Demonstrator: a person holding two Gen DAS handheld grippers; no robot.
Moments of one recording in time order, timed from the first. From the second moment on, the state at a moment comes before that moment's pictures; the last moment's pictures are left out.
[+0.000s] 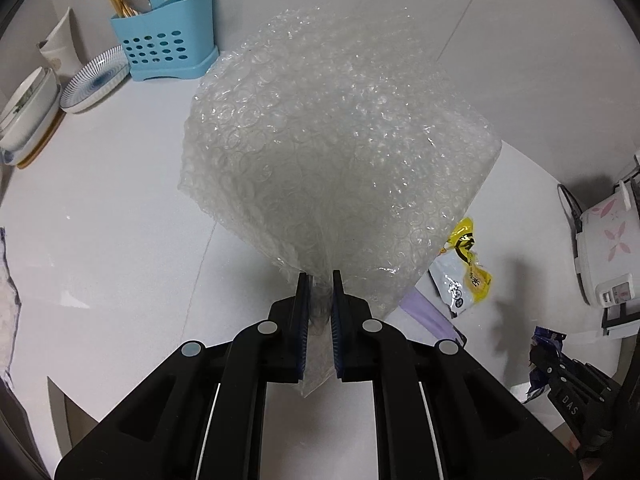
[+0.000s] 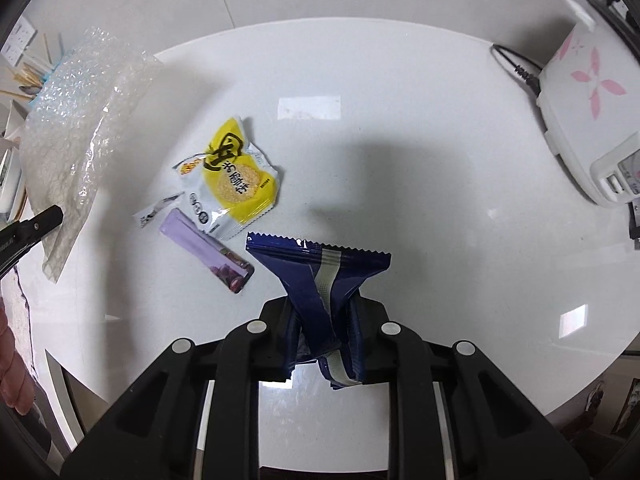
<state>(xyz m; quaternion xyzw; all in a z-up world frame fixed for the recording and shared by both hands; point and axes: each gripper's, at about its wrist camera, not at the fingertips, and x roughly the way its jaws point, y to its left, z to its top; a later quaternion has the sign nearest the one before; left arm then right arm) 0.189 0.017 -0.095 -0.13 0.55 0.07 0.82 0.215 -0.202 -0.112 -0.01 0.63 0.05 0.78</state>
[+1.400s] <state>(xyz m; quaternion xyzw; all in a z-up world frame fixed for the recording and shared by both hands) -0.025 0.044 -0.066 -0.13 0.50 -0.01 0.86 0.026 -0.174 -0.062 0.01 0.55 0.03 0.83</state>
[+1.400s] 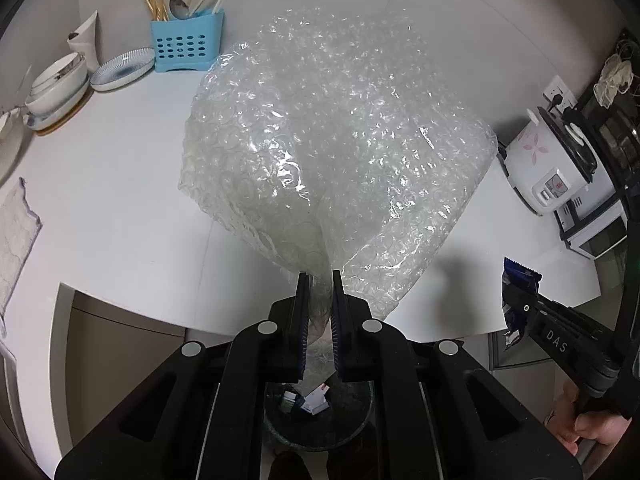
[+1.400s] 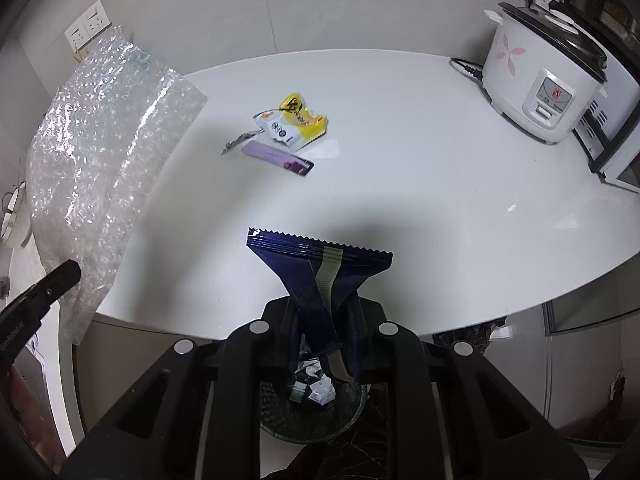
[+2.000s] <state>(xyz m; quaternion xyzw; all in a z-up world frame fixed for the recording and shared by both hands) -0.109 0.035 -0.102 -0.12 0.50 -0.03 0.86 -0.051 -0.167 -0.086 0.00 0.54 0.07 0.84</state>
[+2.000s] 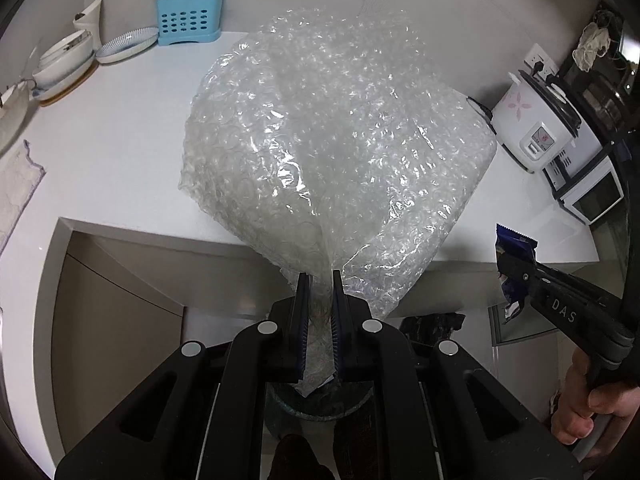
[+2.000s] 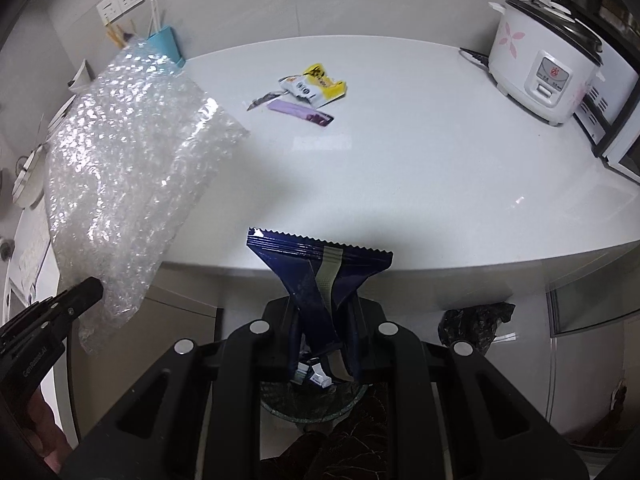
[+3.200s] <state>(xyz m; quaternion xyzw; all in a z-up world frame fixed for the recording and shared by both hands) -0.185 0.043 -0.274 -0.10 0.56 0.01 0.82 -0.108 -0.138 -0.265 -0.03 0.61 0.16 0.78</state>
